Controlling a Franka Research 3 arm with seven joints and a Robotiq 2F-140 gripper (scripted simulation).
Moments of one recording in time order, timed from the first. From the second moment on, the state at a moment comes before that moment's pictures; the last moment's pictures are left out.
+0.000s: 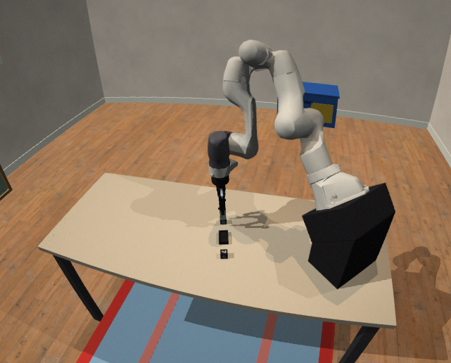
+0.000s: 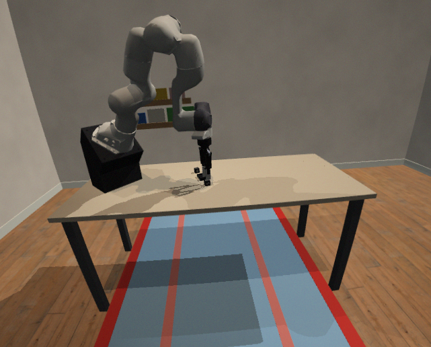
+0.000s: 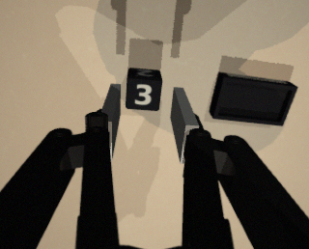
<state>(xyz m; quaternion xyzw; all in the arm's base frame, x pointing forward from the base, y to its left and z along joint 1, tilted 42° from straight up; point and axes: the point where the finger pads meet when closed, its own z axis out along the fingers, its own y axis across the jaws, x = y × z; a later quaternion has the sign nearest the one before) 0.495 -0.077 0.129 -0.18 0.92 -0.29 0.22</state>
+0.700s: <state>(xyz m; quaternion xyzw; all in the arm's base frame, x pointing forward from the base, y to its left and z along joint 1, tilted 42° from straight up) 0.497 -0.078 0.127 -0.18 0.92 -0.28 0.22</state>
